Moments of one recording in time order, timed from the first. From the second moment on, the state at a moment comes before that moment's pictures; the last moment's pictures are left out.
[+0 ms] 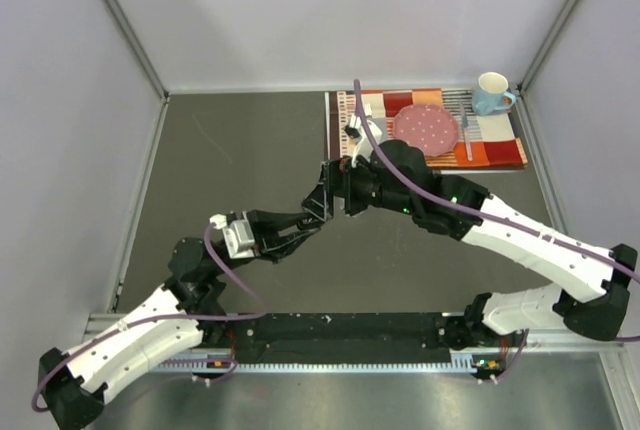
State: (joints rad) left arm -0.79 0.53 0.34 0.63 0.46 -0.02; right arm 1.05 1.26 1.35 -0.49 0.03 0.59
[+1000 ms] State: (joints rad) left arm -0.76 0.80 0.39 0.23 0.10 -0.59; right arm 0.95 0.91 0.96 -0.51 0.38 0.88
